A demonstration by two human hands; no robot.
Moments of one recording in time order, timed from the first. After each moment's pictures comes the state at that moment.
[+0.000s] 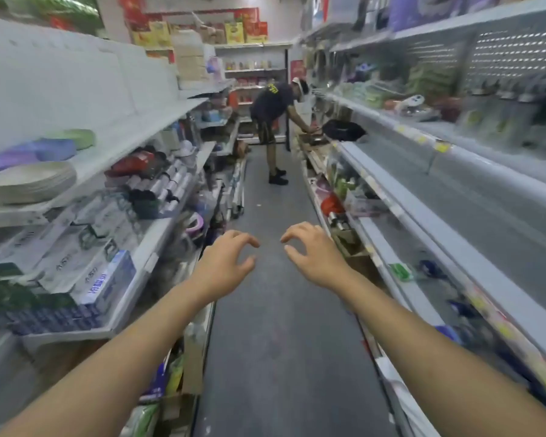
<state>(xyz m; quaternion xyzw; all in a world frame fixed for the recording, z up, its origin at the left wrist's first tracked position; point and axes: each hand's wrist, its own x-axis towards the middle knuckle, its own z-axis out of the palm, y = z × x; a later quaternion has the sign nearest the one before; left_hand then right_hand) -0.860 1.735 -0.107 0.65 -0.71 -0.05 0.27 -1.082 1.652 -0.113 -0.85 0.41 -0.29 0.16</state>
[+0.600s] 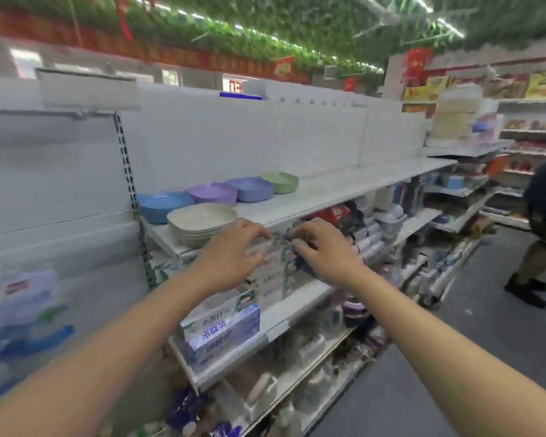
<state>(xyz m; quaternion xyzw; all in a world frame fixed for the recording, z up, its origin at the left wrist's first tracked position) -0.625 1.656 0.013 0.87 -0.40 0.15 0.25 -0.694 1.437 0.006 -0.94 -0.02 -0.25 0.24</state>
